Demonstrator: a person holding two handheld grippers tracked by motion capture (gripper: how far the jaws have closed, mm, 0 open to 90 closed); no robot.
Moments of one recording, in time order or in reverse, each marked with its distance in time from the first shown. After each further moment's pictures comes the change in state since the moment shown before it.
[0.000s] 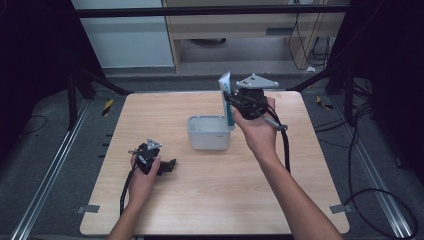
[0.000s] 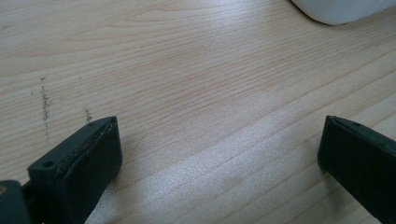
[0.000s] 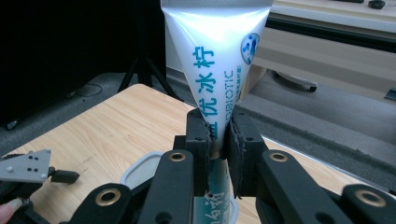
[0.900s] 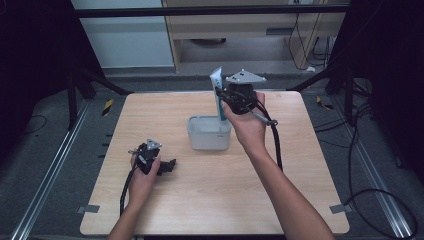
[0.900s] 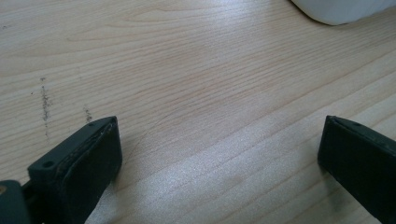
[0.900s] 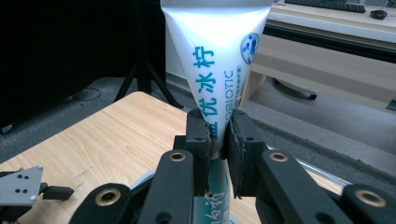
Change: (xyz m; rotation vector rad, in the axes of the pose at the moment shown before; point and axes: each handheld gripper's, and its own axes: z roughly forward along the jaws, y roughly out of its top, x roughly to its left) left arm 0.000 0.000 0.000 0.000 0.000 0.000; right arm 0.007 0.006 0.025 -0.020 -0.003 -0.012
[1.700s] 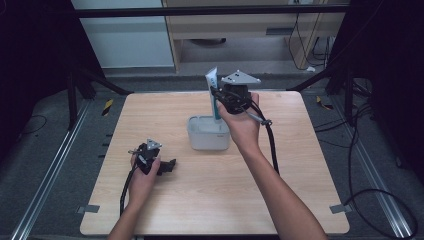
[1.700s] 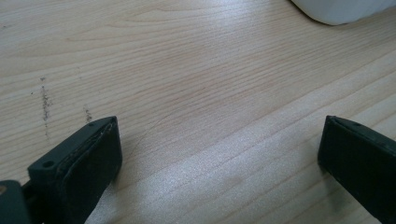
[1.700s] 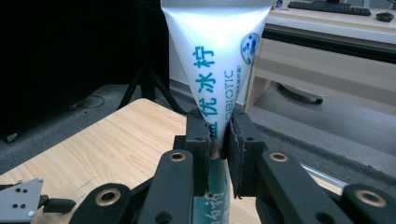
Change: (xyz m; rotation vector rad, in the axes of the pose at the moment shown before) left arm 0.000 0.000 0.000 -0.002 0.000 -0.003; right arm 0.006 -0.003 0.015 -0.031 0.014 0.015
